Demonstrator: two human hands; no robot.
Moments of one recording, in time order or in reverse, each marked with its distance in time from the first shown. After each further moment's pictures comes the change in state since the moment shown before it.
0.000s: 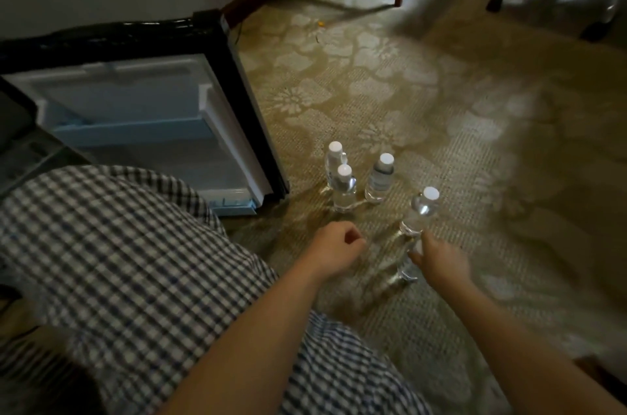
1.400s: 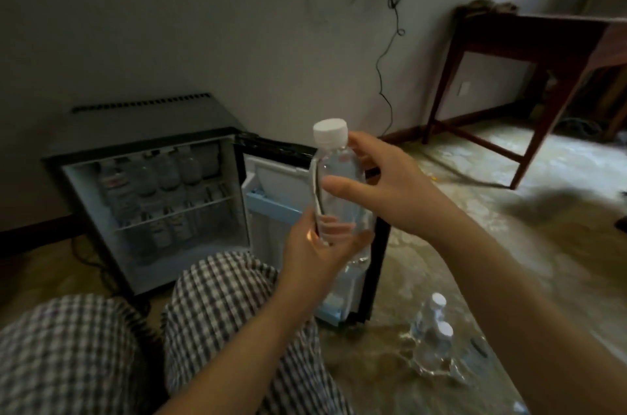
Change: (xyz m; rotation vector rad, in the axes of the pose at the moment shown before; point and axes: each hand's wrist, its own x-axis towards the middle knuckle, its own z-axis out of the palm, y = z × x) left_hand -0.123 -0.019 -0.188 -0.684 0.901 0.437; right_hand -0.118 -0.319 -0.300 0.567 0.180 -1.260
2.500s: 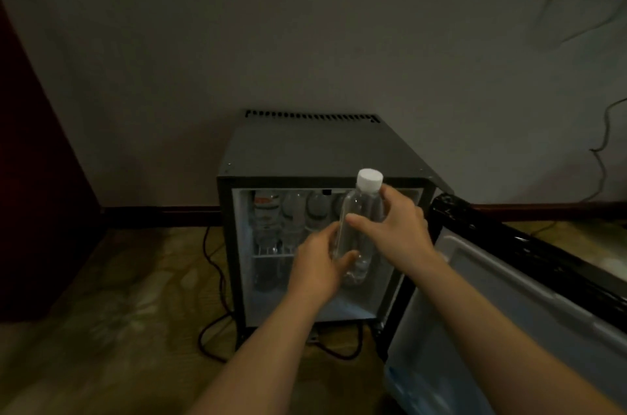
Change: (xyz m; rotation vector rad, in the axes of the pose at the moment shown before) left_hand 0.167 -0.098 -0.288 0.409 0.295 -0.191; right_hand 0.259 -0.007 0.288 0.025 -0.078 0.143
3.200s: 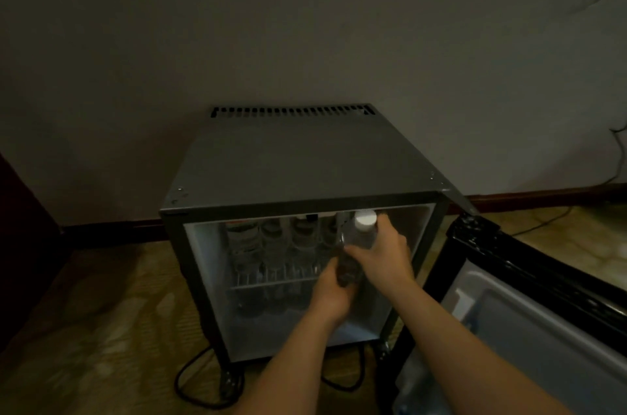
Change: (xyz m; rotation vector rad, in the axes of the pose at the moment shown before) left_hand 0.101 -0.062 0.064 -0.302 -0.165 -0.354; right_hand 0.082 0.077 0.065 0.095 -0.010 0.257
